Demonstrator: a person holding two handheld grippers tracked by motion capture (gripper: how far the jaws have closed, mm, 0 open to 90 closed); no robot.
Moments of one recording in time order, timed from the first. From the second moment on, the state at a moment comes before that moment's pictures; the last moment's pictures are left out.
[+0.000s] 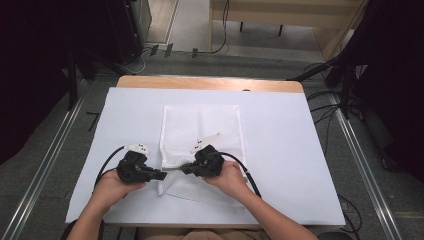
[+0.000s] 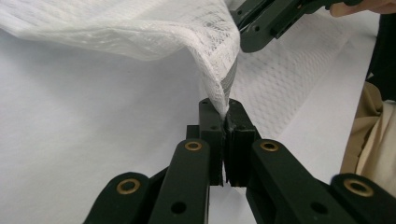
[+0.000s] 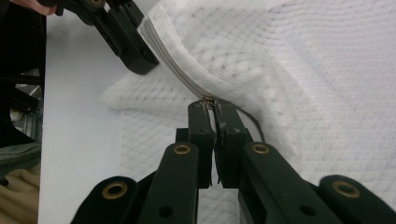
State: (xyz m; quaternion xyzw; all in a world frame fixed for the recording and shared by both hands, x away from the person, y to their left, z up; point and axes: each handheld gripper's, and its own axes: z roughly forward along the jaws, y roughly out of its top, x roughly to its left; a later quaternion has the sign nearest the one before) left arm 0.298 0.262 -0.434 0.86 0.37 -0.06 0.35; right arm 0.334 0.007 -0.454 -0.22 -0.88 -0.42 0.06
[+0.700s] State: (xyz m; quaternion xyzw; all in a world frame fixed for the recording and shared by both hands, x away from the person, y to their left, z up) left arm 0.296 0.271 -0.432 0.86 0.37 -0.05 0.35; right arm 0.335 -0.012 -0.453 -0.22 -0.88 -0.42 0.06
